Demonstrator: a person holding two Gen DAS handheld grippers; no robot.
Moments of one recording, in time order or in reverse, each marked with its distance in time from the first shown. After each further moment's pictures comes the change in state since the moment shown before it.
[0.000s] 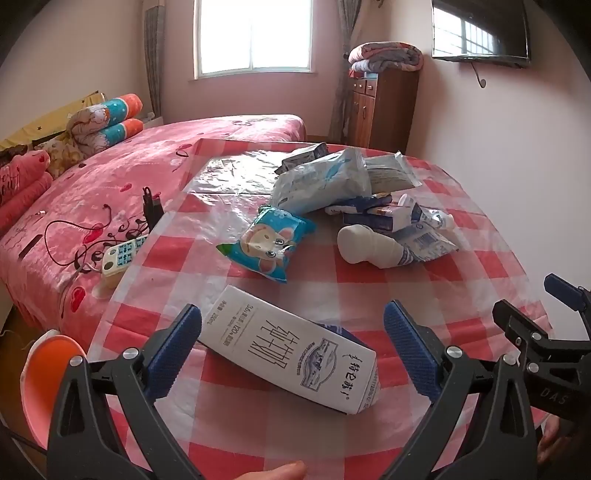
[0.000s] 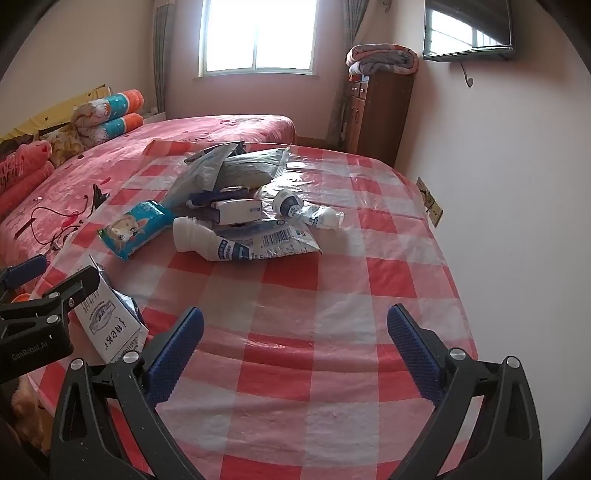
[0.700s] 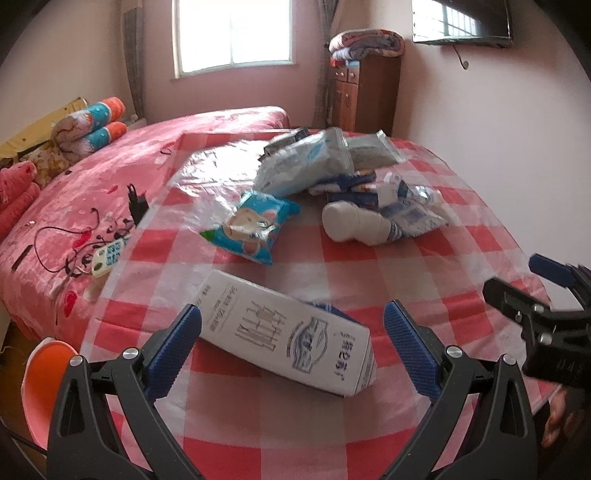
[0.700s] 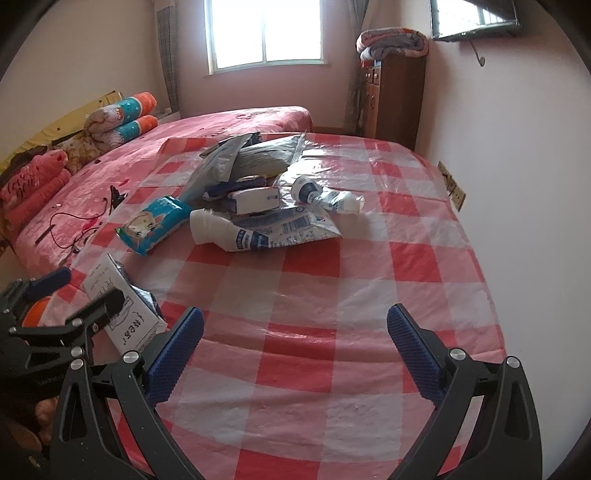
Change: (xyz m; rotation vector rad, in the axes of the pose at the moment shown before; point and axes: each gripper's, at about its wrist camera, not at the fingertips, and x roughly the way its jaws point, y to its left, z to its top) left arm 0.006 -0.008 -0.014 0.070 0.043 -0.040; right arm 0.009 -0.005 -0.005 0.048 0.051 0.121
